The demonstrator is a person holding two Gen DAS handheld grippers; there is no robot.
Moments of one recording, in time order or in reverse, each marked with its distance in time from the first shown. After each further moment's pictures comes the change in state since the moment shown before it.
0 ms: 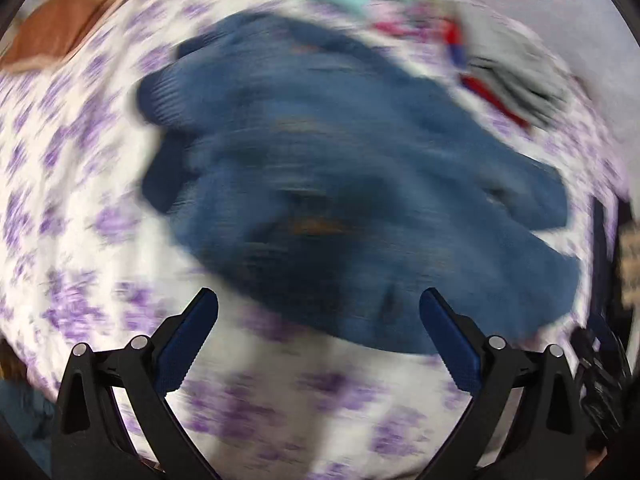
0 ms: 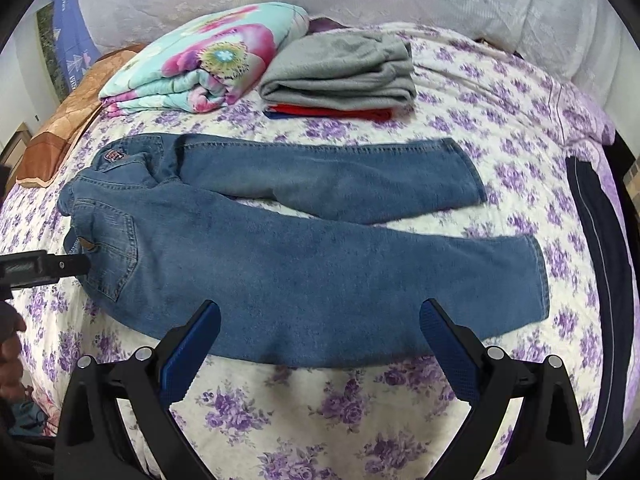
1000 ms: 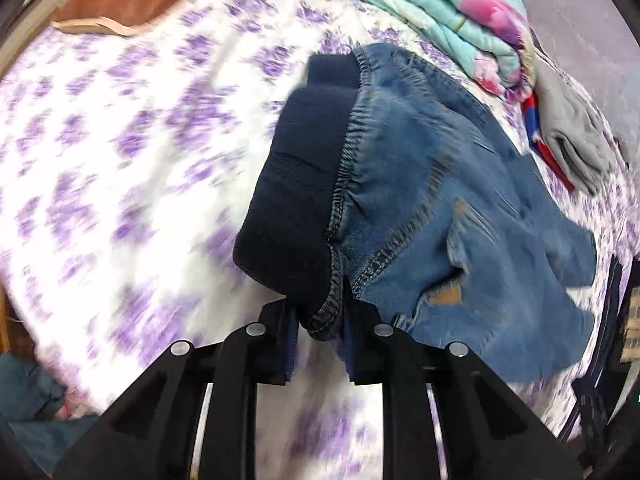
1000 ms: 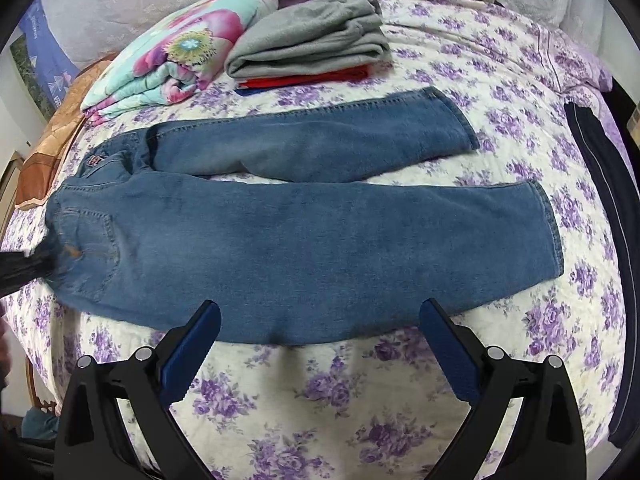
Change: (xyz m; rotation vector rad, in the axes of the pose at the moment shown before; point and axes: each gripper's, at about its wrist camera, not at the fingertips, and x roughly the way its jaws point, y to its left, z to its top) left arm -0.036 0.050 -0.013 -0.123 -0.025 0.054; right arm 0.021 -0.036 -0.015 0.114 0.094 0.053
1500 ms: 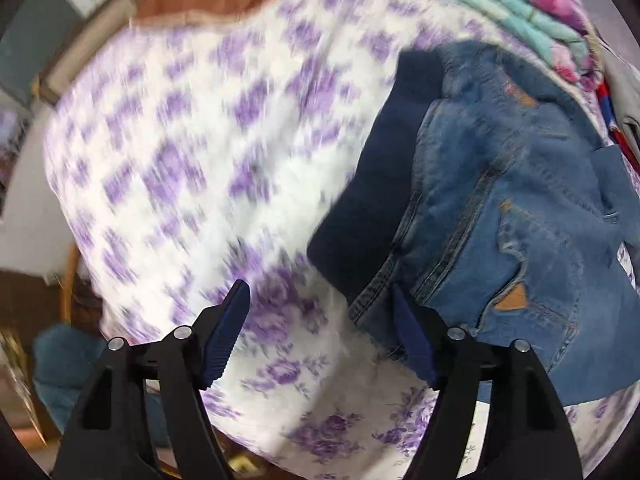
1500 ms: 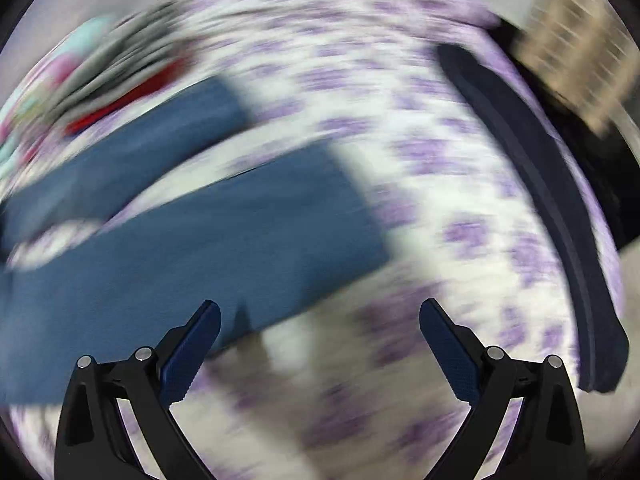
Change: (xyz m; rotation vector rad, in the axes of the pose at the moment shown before) left arm 0.008 0.045 -0.005 -0.030 -0.066 0.344; right arm 0.018 -0.155 -0.015 0.304 -0.027 -0.350
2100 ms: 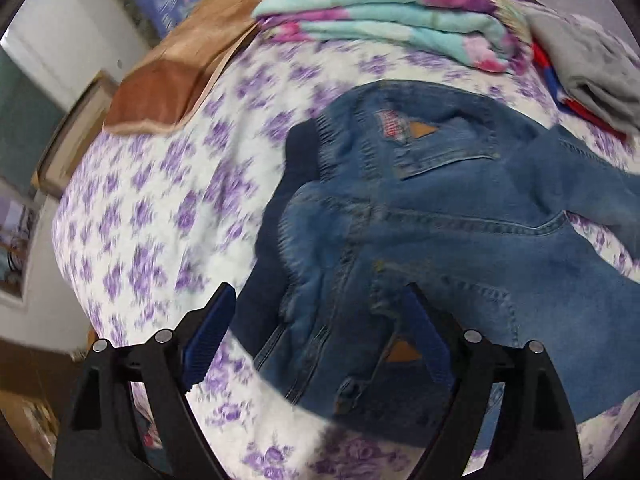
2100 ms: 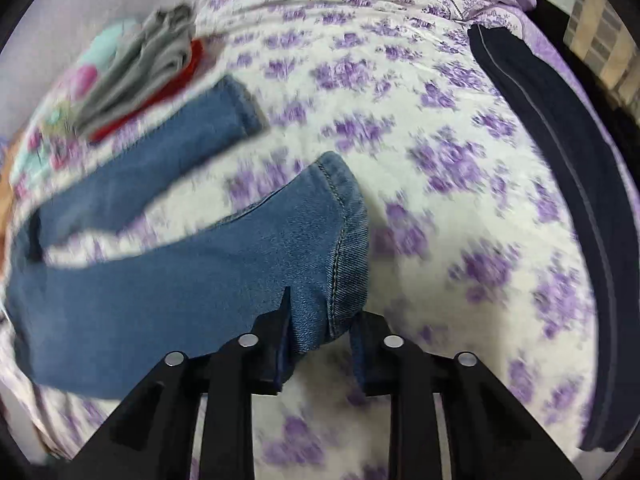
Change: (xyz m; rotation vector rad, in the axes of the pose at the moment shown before) left arm -0.035 -0.108 0.000 0.212 -0.168 0.051; right arm 0.025 -0.020 0.020 -0.121 0.108 0.210
